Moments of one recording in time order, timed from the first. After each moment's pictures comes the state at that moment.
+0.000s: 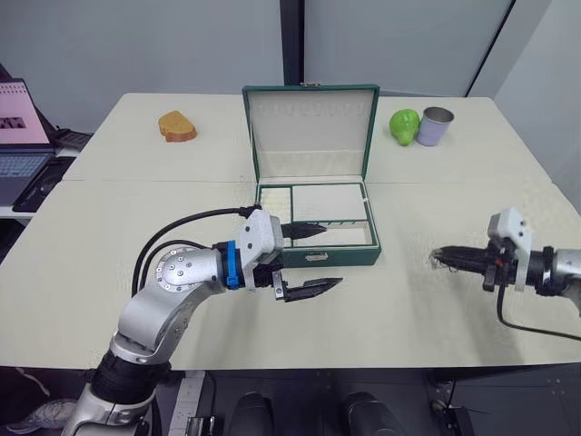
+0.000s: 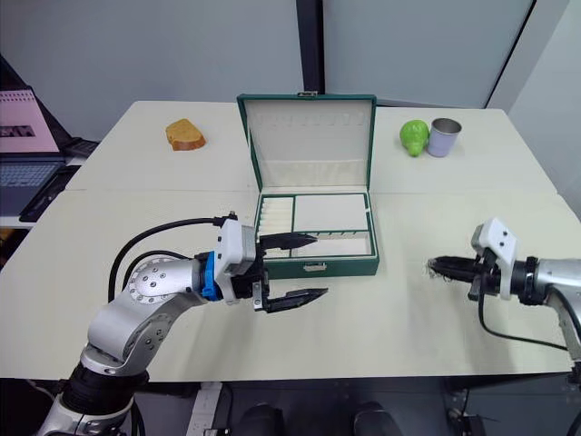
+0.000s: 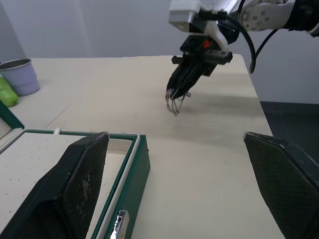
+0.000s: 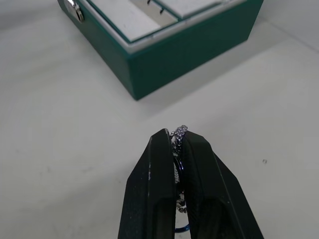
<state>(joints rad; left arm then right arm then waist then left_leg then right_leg) -0.33 0.56 -0.13 -0.45 -0.49 0.41 -0.92 -0.25 -0.92 -0.17 -0.06 0.46 0.43 1.17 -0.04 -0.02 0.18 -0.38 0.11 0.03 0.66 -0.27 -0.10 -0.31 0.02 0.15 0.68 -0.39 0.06</state>
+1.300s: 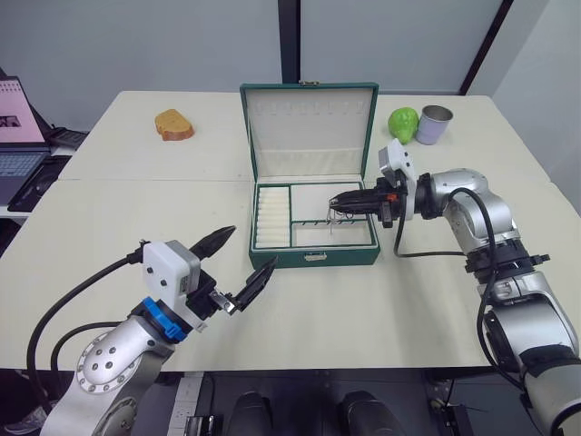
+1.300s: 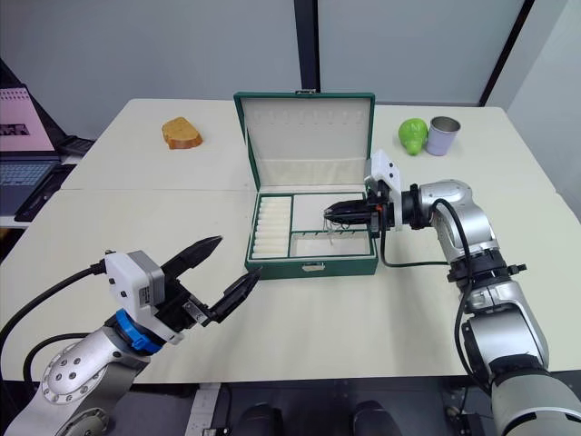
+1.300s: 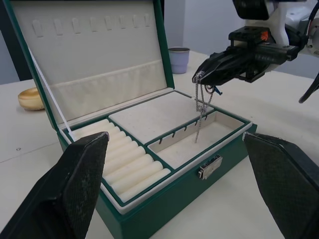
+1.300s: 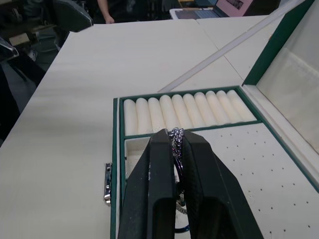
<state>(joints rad) 0.20 0.49 0.20 -0.84 -0.57 0.44 -0.46 -0.93 -0.49 0.19 0.46 0.30 0.26 1.35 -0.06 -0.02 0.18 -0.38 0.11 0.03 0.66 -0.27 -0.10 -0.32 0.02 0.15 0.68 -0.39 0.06</state>
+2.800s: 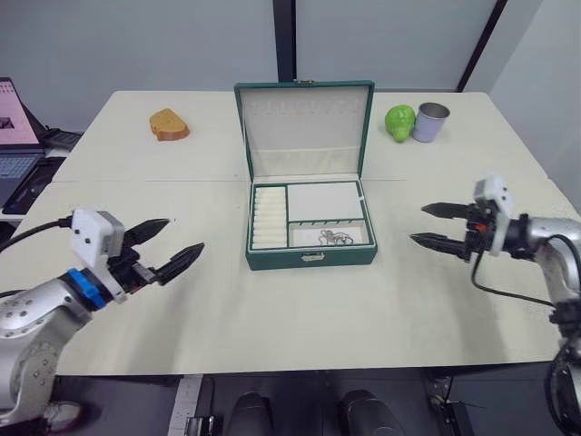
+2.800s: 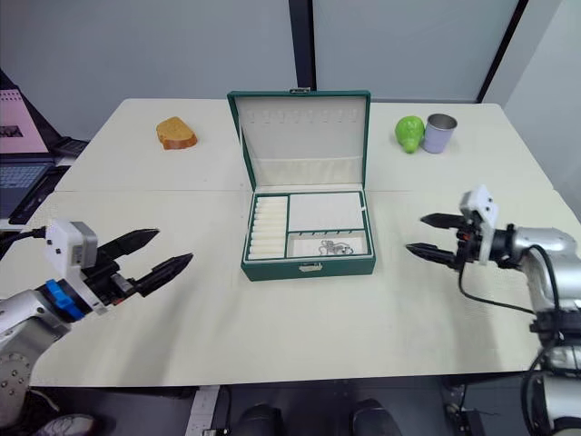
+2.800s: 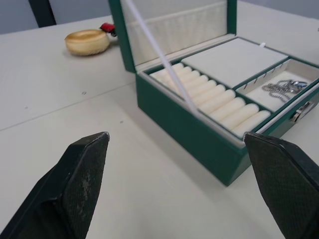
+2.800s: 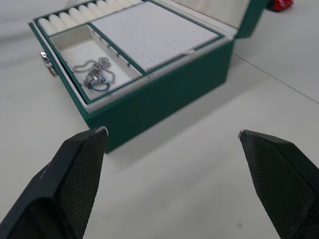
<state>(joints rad) 0.07 0.81 0.50 -0.28 -0.68 0.47 -0.76 -0.48 -0.80 -0.15 0.27 0.36 0.37 1.25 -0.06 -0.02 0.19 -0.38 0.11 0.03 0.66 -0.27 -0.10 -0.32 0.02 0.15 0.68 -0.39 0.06</state>
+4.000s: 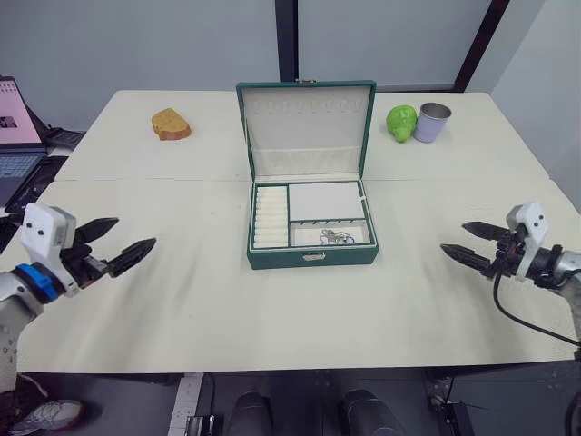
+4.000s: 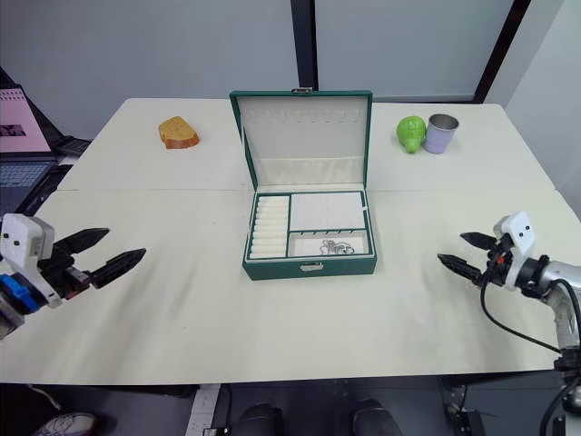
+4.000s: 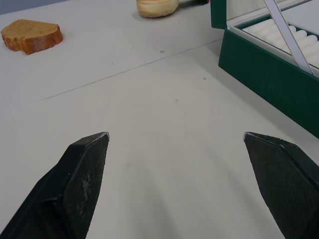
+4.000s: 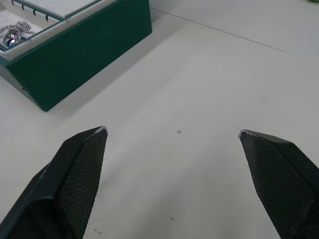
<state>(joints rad) -0.06 0.87 0.51 0.01 -0.53 0.39 -0.86 -0.32 -0.77 -0.25 0.26 0.40 0.35 1.06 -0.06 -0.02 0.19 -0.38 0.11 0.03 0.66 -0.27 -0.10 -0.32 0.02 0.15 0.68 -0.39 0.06</state>
